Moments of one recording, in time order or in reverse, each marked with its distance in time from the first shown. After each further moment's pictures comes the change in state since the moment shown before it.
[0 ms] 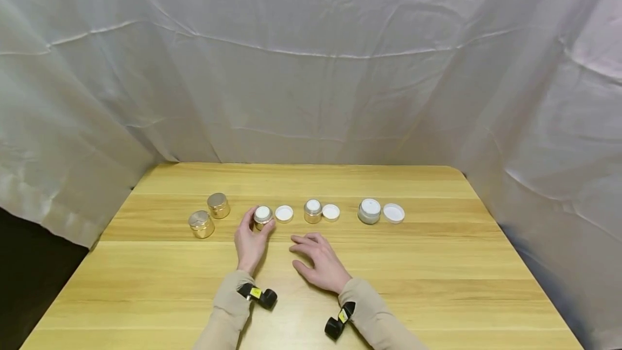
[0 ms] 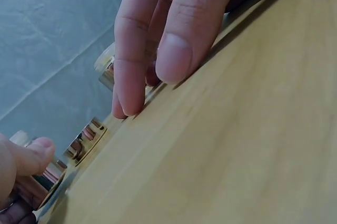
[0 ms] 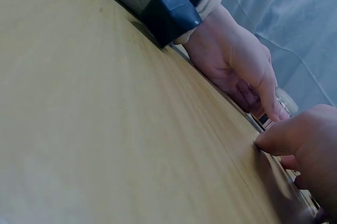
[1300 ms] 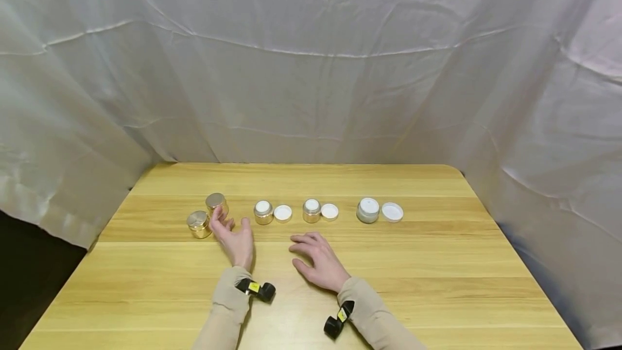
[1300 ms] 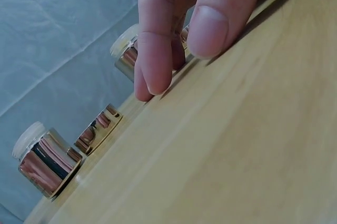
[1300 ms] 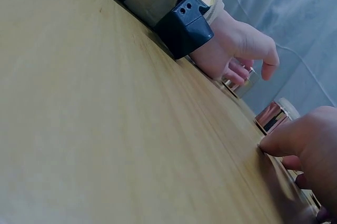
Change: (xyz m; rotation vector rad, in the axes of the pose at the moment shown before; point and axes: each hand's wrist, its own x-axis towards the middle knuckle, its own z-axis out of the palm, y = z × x) left_hand 0.005 0.001 -0.004 -0.384 0.413 -0.056; right_hand 0.000 0.001 0.000 0.027 -0.006 0.004
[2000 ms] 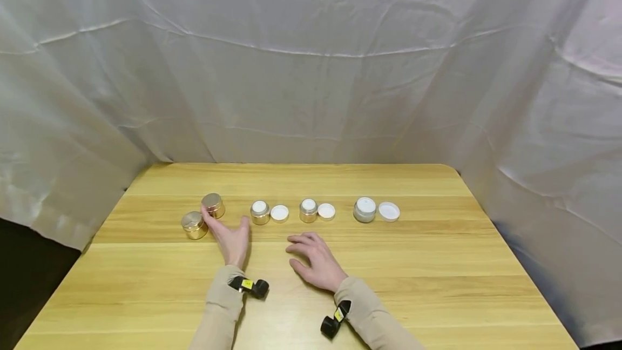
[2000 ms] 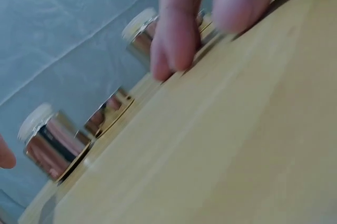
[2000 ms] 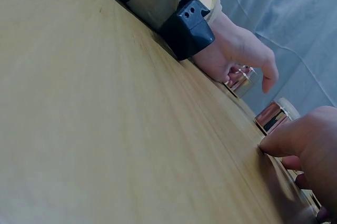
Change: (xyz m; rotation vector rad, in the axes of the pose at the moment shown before) left_hand 0.015 -0.006 -0.005 0.165 -0.085 0.039; right_hand 0.000 0.001 0.000 -0.005 -0.004 0.011
